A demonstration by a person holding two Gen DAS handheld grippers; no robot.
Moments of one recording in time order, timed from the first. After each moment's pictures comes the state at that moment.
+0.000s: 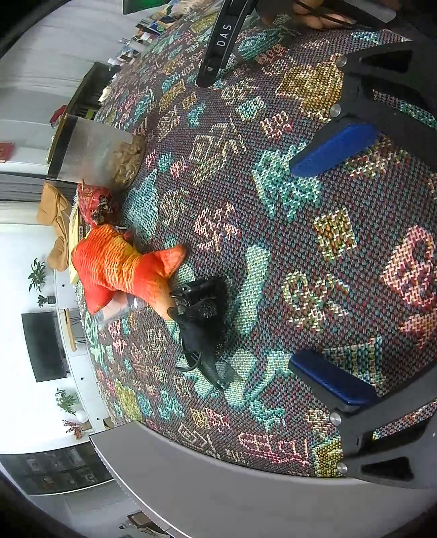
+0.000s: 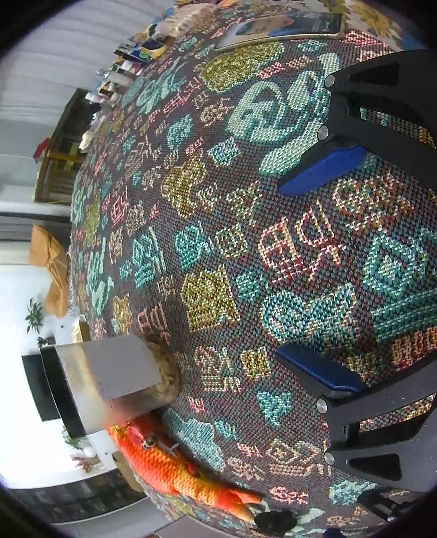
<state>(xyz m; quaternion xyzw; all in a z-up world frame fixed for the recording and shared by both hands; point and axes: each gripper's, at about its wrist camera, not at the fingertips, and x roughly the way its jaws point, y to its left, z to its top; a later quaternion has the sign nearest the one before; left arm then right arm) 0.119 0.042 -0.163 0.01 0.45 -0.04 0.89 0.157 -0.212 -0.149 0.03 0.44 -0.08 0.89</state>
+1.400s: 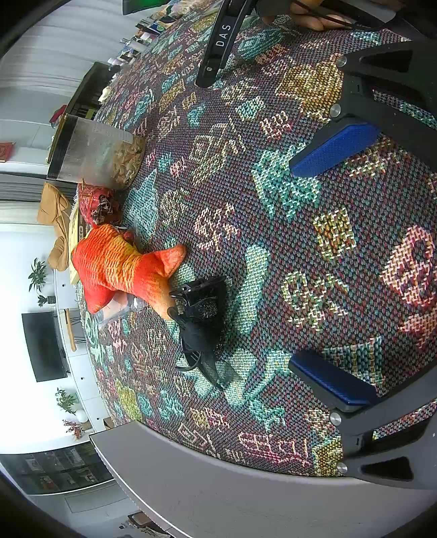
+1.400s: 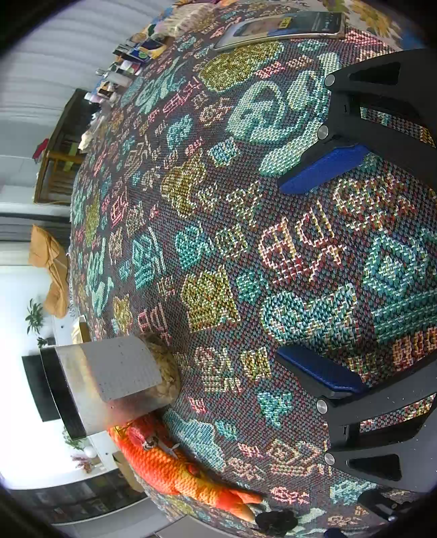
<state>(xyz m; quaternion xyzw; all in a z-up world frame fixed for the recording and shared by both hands) 0.120 0.044 -0.162 0.01 0.45 -0.04 0.89 0.155 -0.211 -0.148 0.03 0.44 -0.08 0.89</state>
